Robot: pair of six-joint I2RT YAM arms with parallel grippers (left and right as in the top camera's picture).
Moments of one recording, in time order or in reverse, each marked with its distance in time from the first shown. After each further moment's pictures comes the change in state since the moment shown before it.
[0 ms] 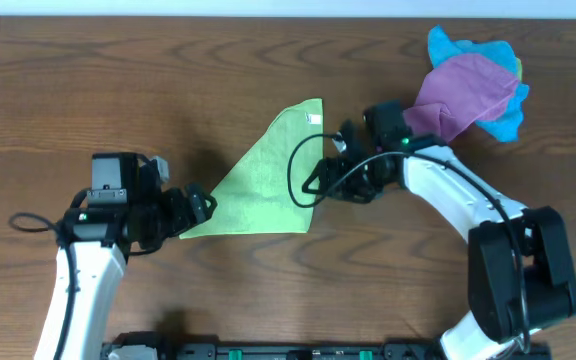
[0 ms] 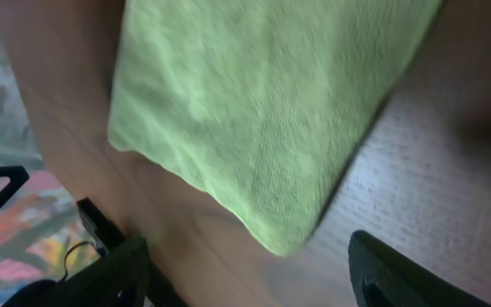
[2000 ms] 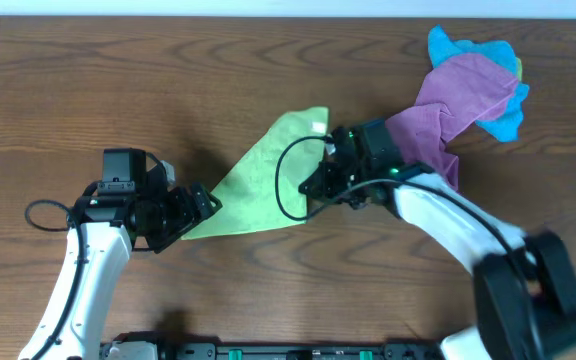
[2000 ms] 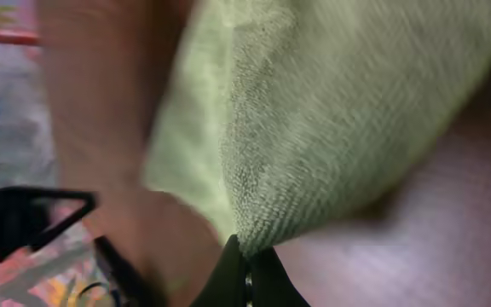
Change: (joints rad) left arm 0.000 0.112 -0.029 0.066 0.031 -0.053; right arm 0.101 -0.154 -0.152 0.307 0.066 0.225
